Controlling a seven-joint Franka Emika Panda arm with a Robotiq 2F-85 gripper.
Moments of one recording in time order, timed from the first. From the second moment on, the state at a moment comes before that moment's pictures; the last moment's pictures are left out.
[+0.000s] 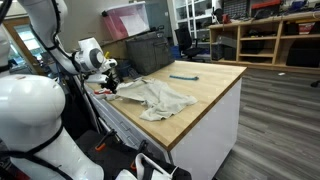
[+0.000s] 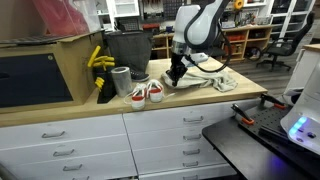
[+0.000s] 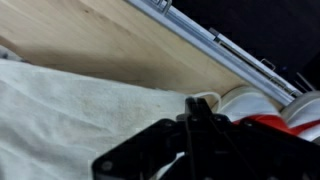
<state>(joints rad) 0.34 0.18 0.19 -2.53 -0.07 2.90 0.35</state>
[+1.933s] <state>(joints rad) 0.11 0.57 -0.03 -1.98 -0.17 2.48 0.24</state>
